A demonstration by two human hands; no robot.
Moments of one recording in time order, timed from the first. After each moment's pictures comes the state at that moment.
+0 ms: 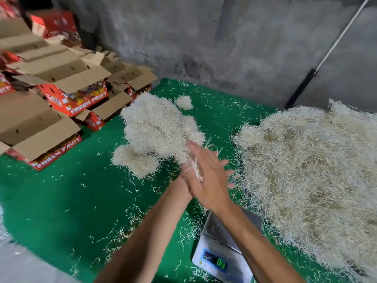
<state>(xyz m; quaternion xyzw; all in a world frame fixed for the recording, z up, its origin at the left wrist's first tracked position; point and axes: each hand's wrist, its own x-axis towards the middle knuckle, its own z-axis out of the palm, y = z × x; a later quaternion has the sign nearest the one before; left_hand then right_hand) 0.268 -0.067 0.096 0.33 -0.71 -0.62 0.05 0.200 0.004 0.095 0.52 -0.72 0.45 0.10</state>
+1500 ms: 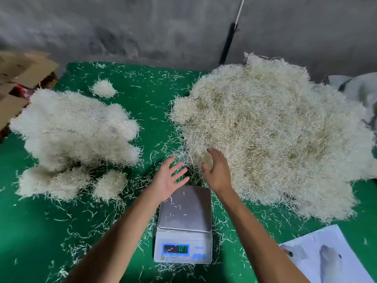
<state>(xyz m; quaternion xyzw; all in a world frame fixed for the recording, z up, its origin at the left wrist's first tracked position) 0.129 -0.002 -0.013 0.31 -0.37 -0.87 -0.08 0.075 0.173 -0.001 0.13 -0.92 0.36 0.00</state>
